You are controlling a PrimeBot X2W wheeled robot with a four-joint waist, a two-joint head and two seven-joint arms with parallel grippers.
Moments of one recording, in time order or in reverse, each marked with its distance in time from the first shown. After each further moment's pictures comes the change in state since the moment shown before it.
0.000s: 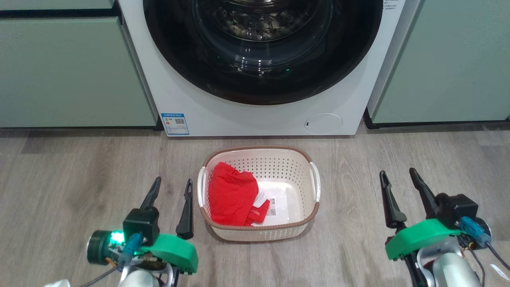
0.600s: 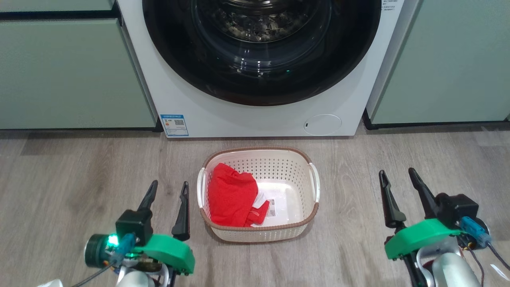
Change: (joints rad) left arm 0.000 0.000 0.016 0.025 -0.055 -0.020 0.000; right arm 0.000 0.000 0.005 0.001 0.021 0.000 0.000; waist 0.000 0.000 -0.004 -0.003
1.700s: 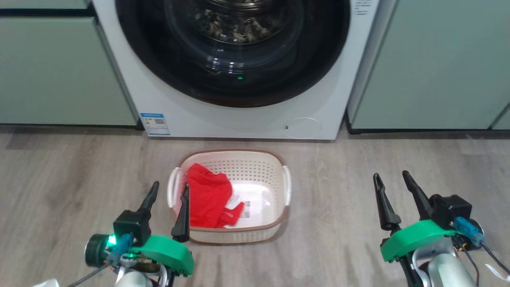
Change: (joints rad) left arm 0.000 0.006 0.007 0.008 -0.022 -0.035 0.000; right arm -0.006 -0.001 0.022 0.026 0.005 0.000 0.000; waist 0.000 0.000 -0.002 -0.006
